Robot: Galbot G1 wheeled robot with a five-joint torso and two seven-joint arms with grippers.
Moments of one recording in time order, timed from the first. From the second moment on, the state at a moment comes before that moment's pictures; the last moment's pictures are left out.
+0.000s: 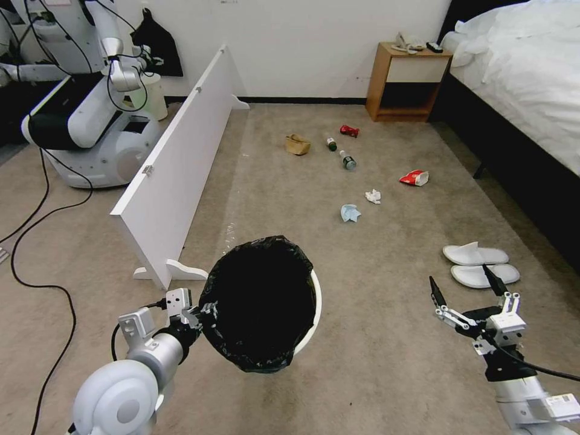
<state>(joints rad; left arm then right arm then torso) 1.50 -1.06 -0.45 -2.34 -1.05 0.54 -0.48 -1.72 1.37 0.90 2.10 0.24 0.39 -0.31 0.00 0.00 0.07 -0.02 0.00</state>
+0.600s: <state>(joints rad) 1.58 -1.26 -0.42 -2.34 -0.64 0.52 -0.33 -1.73 1.39 0.91 2.12 0.22 0.41 -0.32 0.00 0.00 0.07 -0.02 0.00</state>
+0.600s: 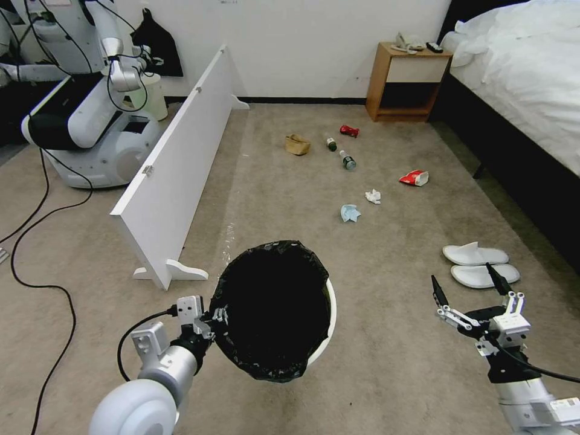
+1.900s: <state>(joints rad) 1.63 -1.34 -0.44 -2.33 -0.41 0.37 -0.16 -1.74 1.46 0.93 2.17 0.19 0.43 -0.32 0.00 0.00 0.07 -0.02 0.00</state>
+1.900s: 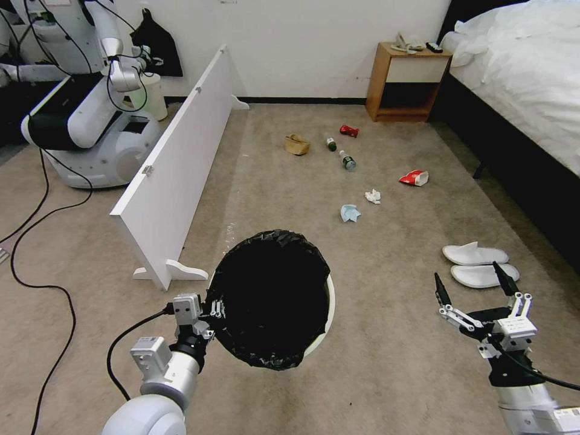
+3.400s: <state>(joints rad) 1.62 -1.33 -0.44 -2.31 -0.38 0.32 -0.11 -1.75 1.45 0.92 2.16 0.23 0.42 -0.36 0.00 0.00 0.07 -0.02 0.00</state>
